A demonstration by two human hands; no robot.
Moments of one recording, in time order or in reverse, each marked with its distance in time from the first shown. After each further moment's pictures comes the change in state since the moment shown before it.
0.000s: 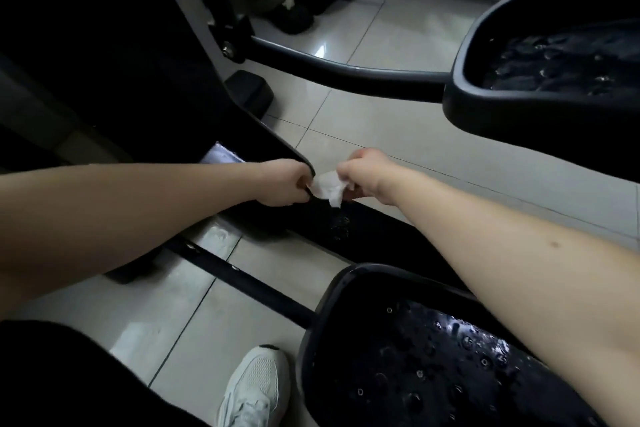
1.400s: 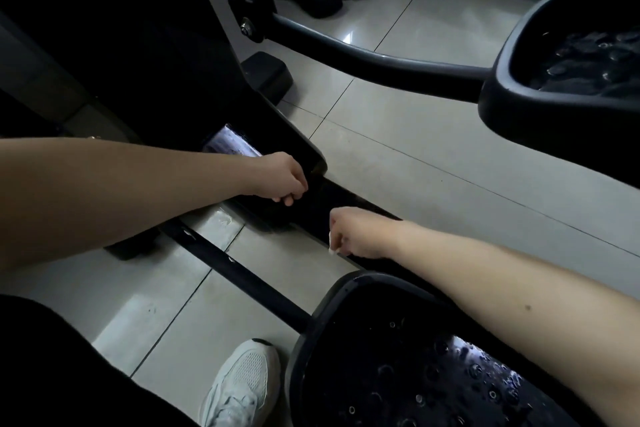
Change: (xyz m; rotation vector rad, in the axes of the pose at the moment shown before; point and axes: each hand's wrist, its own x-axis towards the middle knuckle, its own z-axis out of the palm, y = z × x) left_hand 0.009 -0.031 0.020 -0.395 -0.027 -0.238; right_hand 0.004 0.075 0.034 -1.011 -0.510 -0.480
